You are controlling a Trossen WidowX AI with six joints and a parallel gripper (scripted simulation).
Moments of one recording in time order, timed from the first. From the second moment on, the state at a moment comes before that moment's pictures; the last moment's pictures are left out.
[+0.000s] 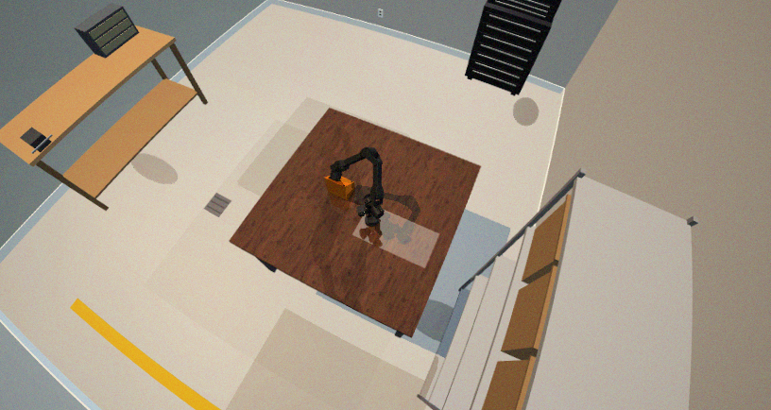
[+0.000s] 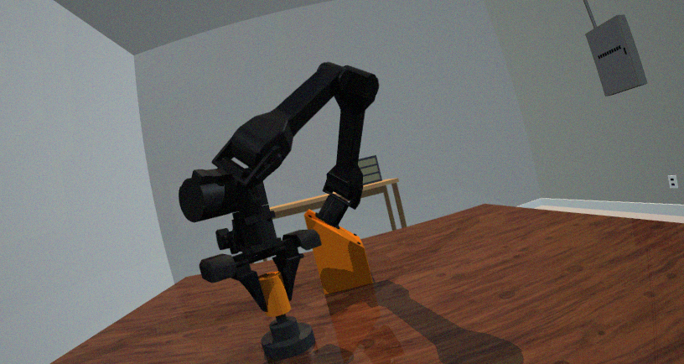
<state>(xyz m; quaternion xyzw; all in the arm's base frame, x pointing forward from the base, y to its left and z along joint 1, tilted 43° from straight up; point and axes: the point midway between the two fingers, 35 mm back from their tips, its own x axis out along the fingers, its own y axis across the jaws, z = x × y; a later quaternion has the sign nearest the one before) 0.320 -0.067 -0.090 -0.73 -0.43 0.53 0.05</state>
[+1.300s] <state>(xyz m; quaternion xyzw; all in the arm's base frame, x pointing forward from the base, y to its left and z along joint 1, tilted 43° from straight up) 0.321 -0.067 -0.088 -0.72 -0.38 0.56 0.10</state>
